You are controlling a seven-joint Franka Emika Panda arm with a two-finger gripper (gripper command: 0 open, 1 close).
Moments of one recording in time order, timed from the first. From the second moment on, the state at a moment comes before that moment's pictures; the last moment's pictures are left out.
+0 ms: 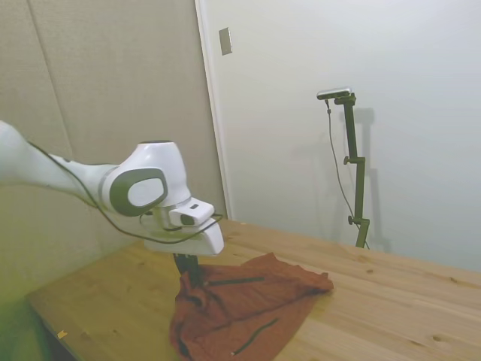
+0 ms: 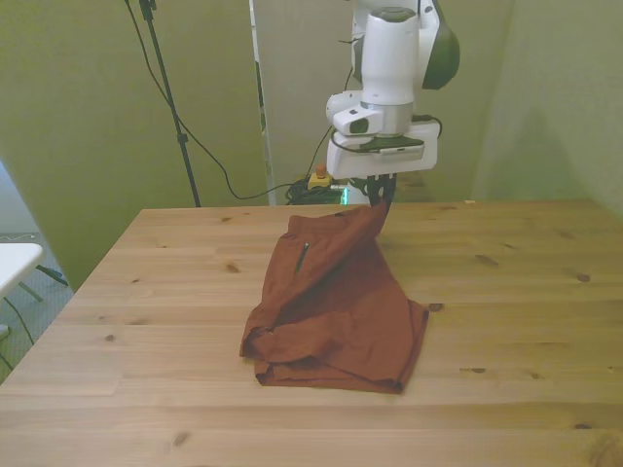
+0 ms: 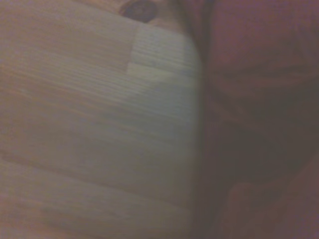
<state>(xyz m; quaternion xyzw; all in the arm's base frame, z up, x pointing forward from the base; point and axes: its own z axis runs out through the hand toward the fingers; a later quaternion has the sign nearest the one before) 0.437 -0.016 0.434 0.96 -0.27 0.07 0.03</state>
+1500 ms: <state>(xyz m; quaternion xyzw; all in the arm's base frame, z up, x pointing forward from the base) 0.366 0.103 0.378 0.98 -0.14 0.11 0.10</state>
